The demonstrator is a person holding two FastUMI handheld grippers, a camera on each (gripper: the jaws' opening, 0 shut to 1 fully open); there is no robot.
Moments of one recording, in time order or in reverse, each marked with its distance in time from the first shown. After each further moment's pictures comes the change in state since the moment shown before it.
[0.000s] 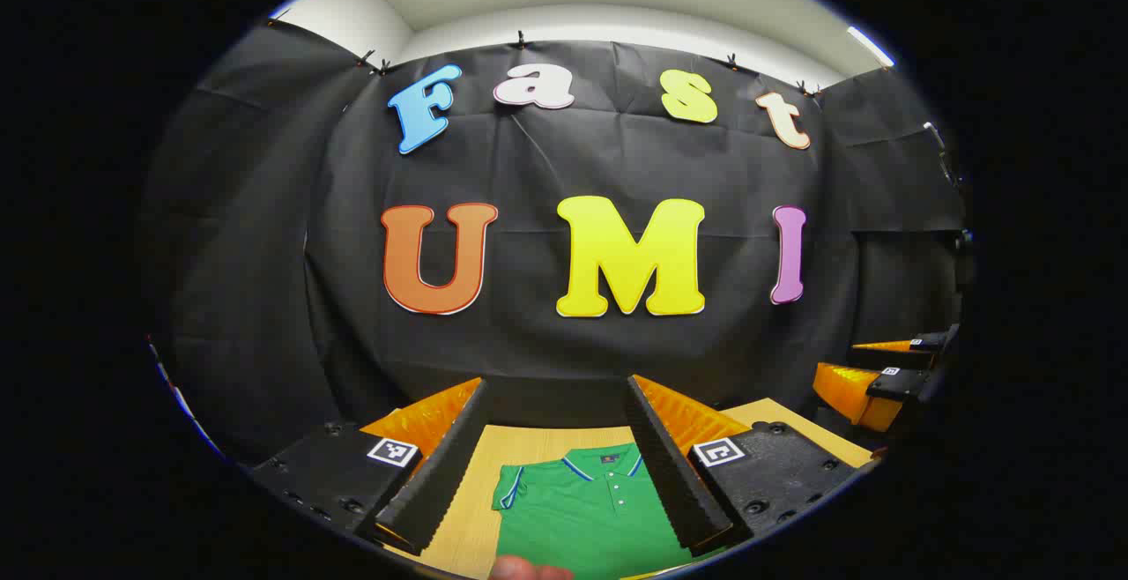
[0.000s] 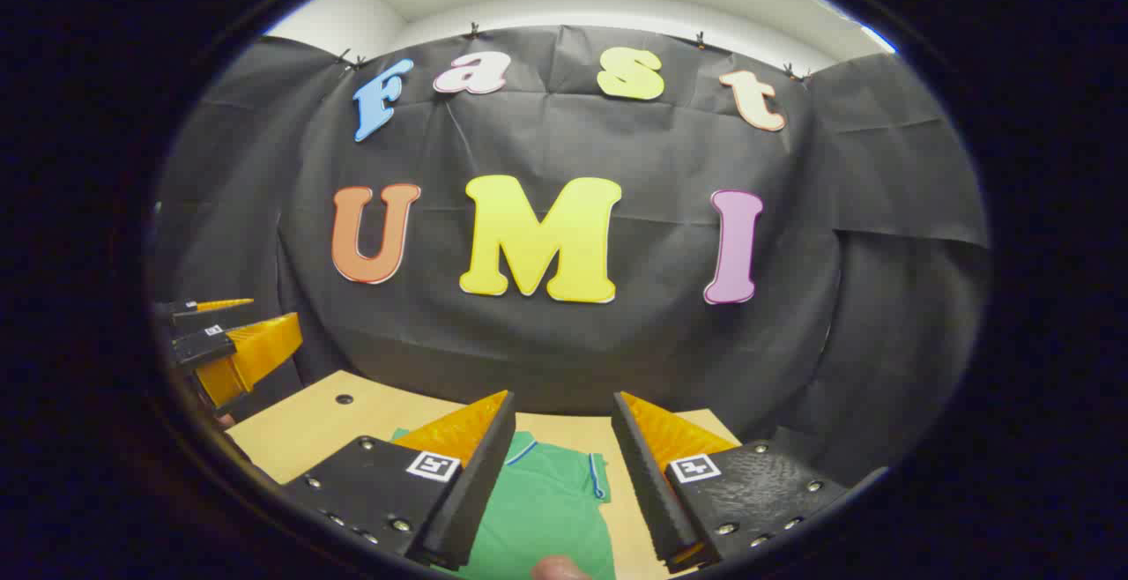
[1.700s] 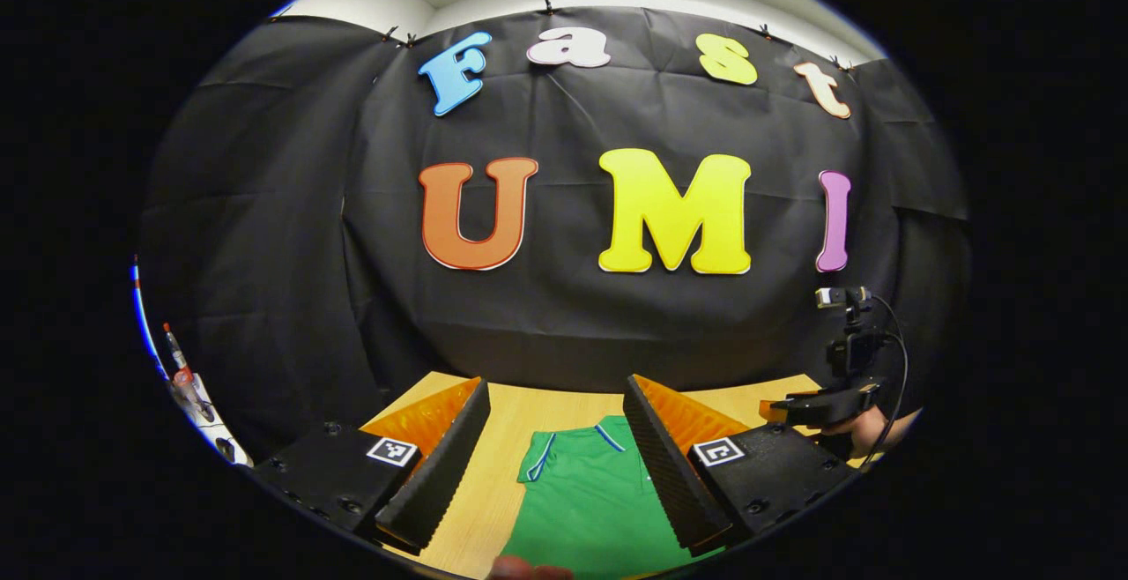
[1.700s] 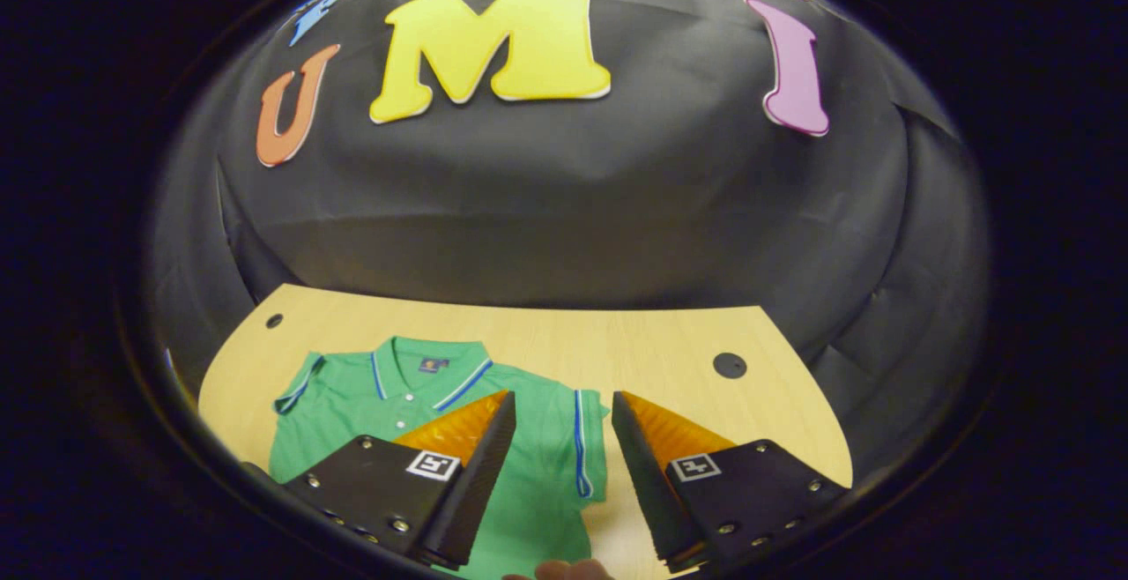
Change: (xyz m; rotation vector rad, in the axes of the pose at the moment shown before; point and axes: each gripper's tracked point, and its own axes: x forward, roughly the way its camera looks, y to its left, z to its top) left arm 0.000 0.029 -0.051 0.000 0.173 0.172; right arm 0.241 -0.063 -0.215 0.018 0.468 0.020
